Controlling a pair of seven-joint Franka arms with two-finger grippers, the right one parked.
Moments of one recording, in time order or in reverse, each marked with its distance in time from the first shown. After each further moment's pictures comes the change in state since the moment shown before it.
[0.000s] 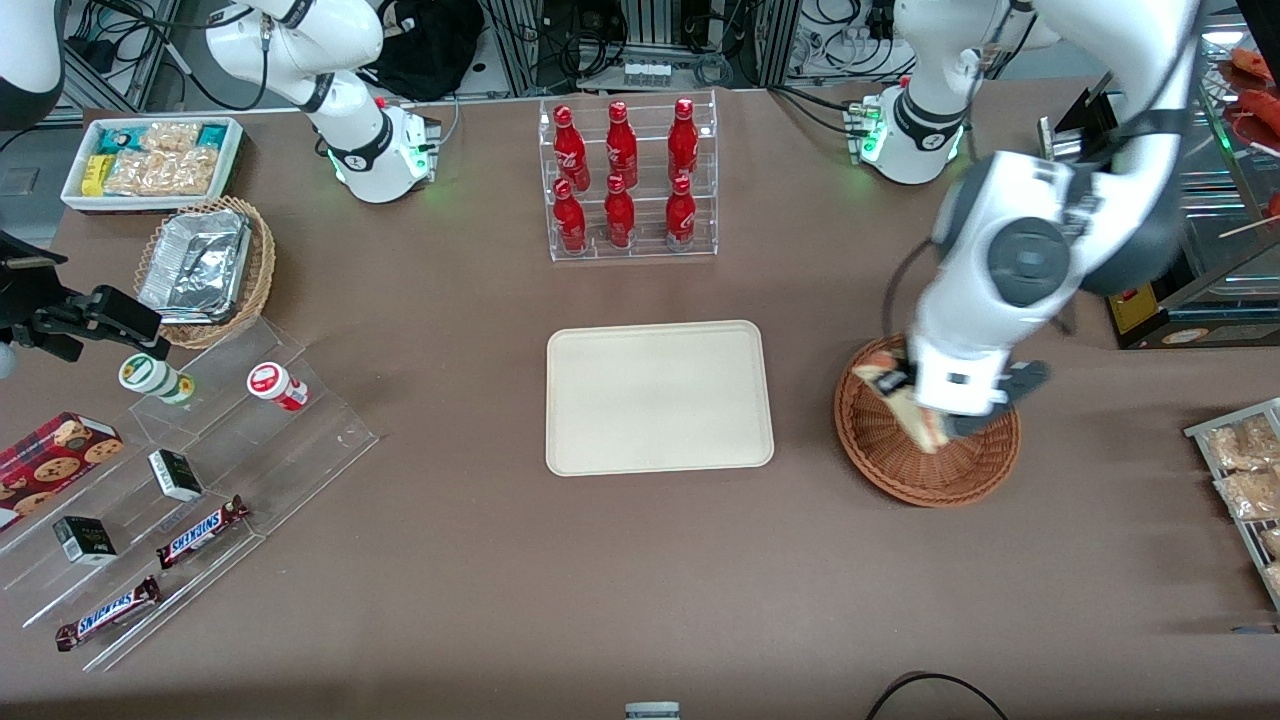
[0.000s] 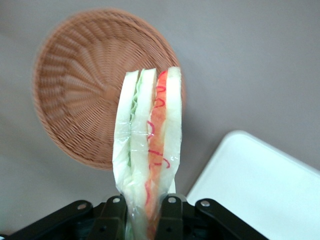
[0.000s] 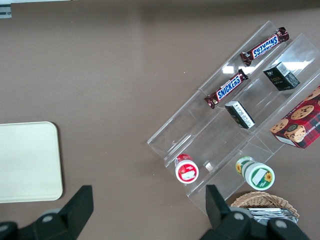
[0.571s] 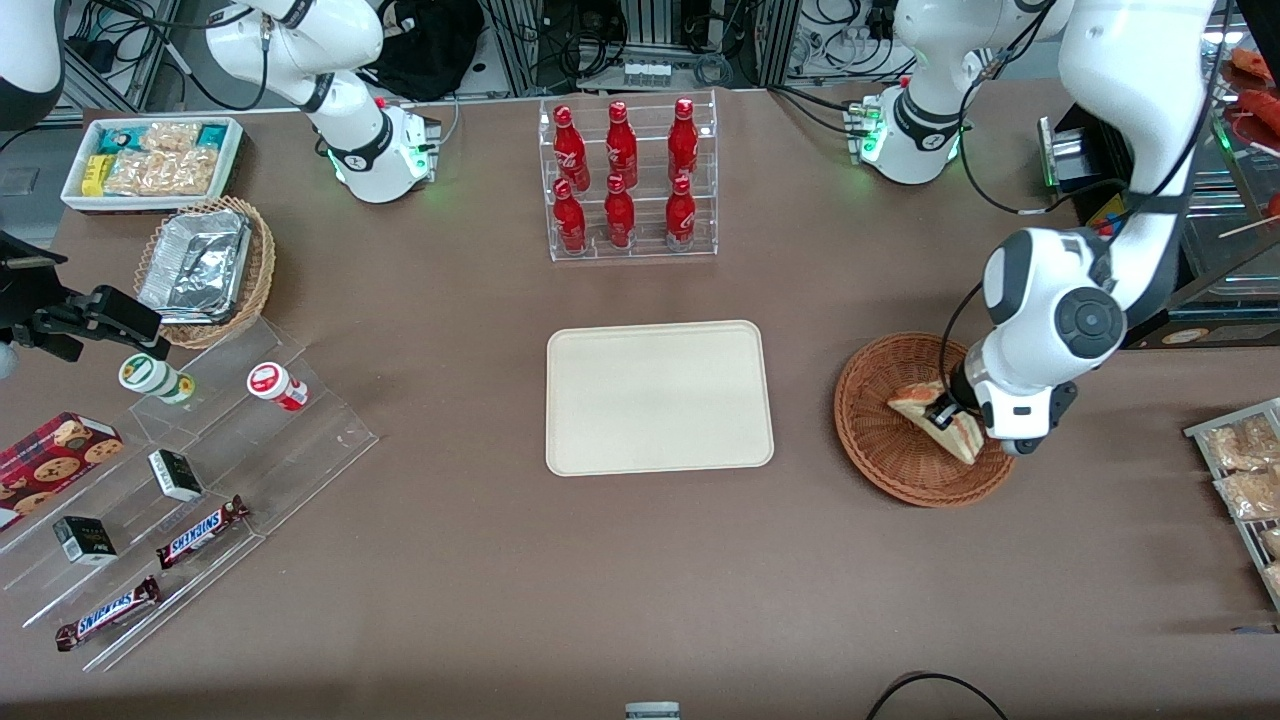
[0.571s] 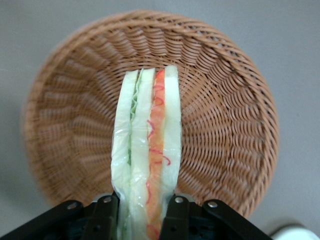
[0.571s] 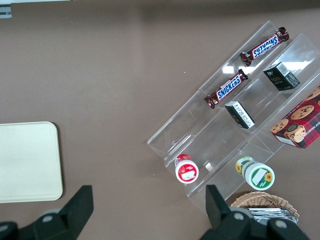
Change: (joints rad) arm 0.261 0.002 0.015 -0.283 -0.041 0.307 0.004
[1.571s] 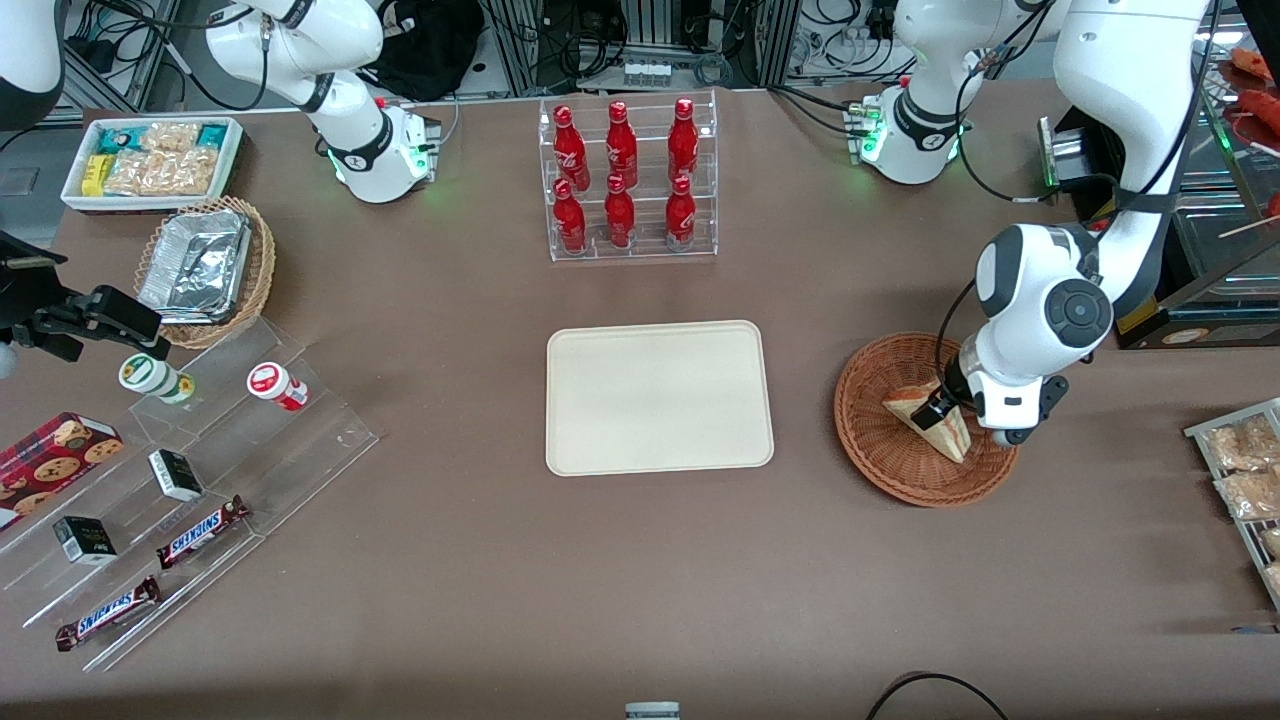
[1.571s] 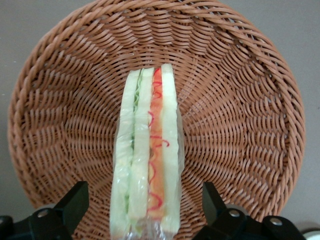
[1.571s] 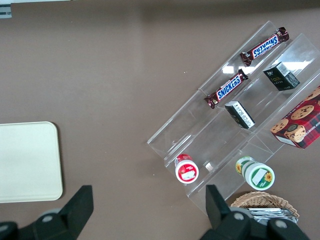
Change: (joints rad) arm 0.014 0.035 0.005 -0.142 -0.034 0.235 0.037
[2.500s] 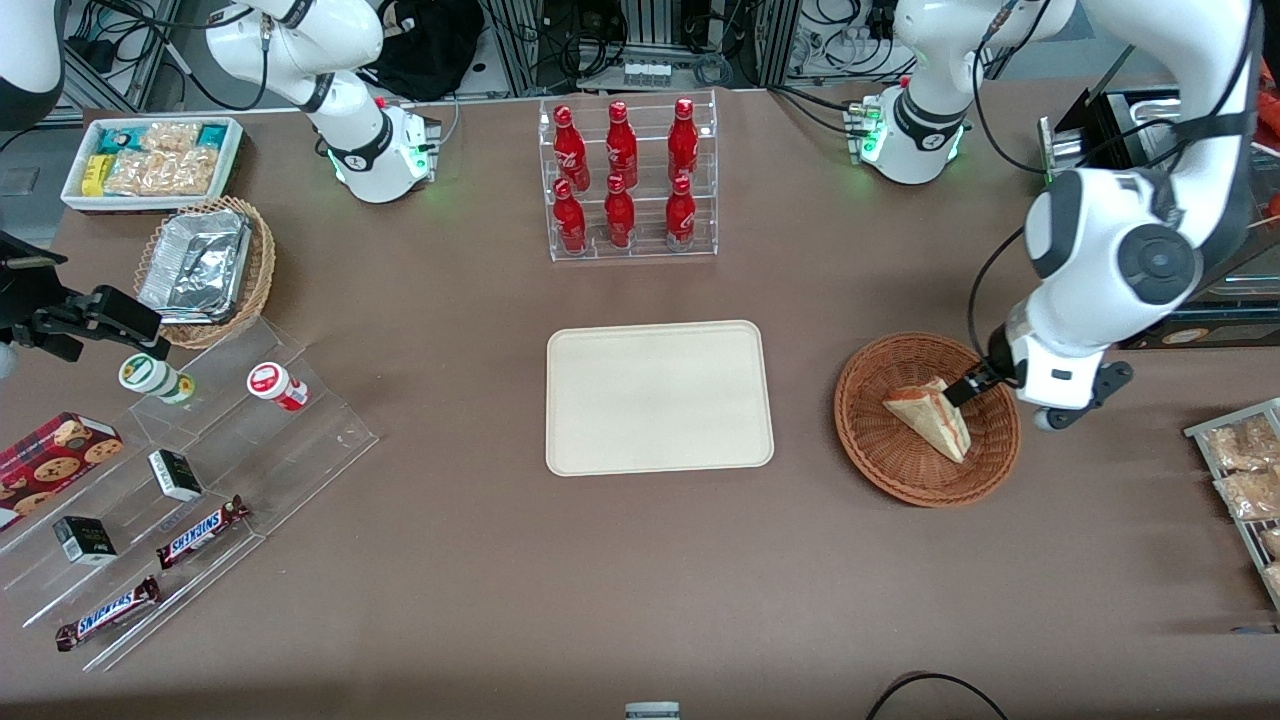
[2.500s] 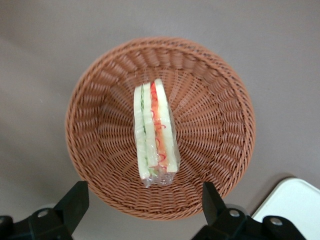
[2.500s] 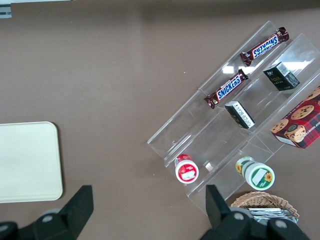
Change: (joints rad) arm -0.002 -0.162 0.001 0.081 0.000 -0.250 0.149
